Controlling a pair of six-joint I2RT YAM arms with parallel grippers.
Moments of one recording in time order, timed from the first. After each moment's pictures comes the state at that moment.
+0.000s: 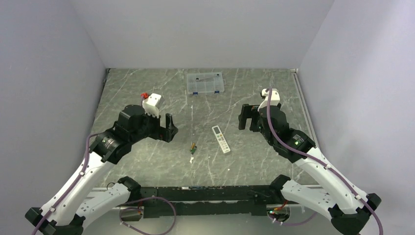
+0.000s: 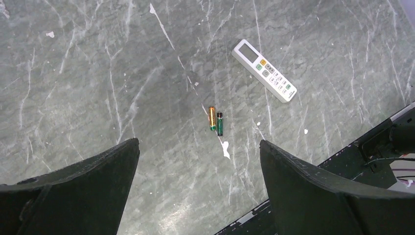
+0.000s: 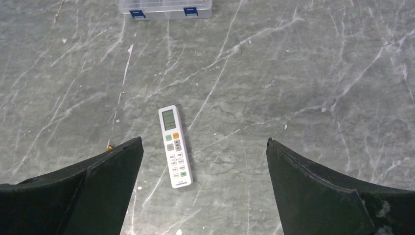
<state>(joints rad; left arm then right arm) -0.57 0.83 0.99 -0.68 0.04 -0.25 0.70 0.85 0.97 -0.60 0.44 0.39</state>
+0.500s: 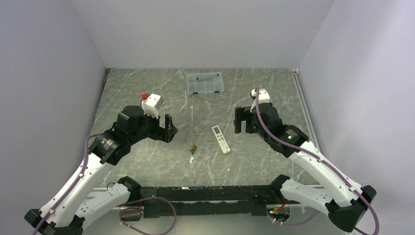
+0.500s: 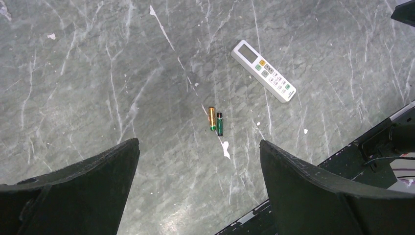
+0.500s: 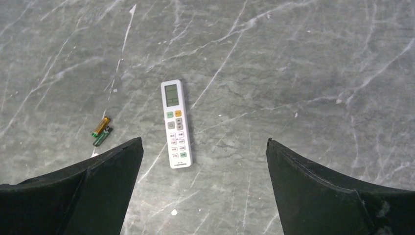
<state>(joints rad) -0.57 0.81 0.98 -0.69 0.04 -0.25 0.70 0.93 0.99 -0.64 0.36 0.36</state>
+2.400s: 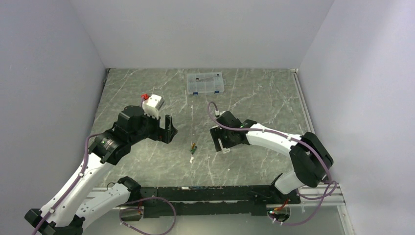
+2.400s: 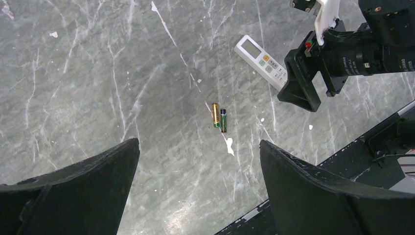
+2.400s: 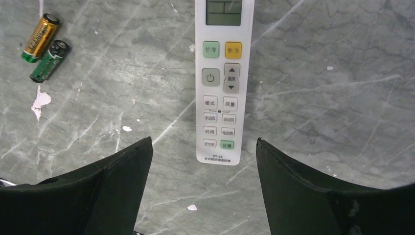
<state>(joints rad) -0.57 0.81 0.98 -0.70 0.04 -0.22 0.76 1.49 0.88 -0.48 0.05 0.39</state>
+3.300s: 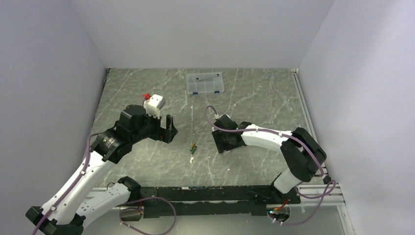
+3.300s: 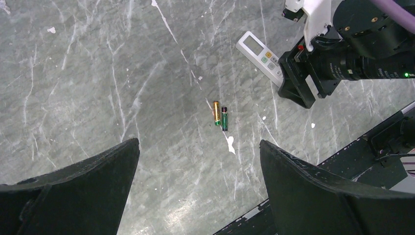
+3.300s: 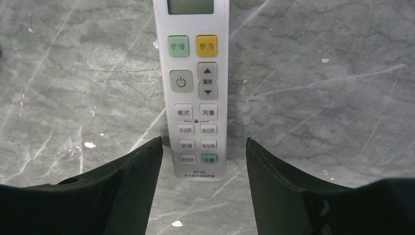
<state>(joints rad) -0.57 0.83 0.98 -0.70 0.04 -0.22 0.78 1.57 0.86 -0.45 0.12 0.41</state>
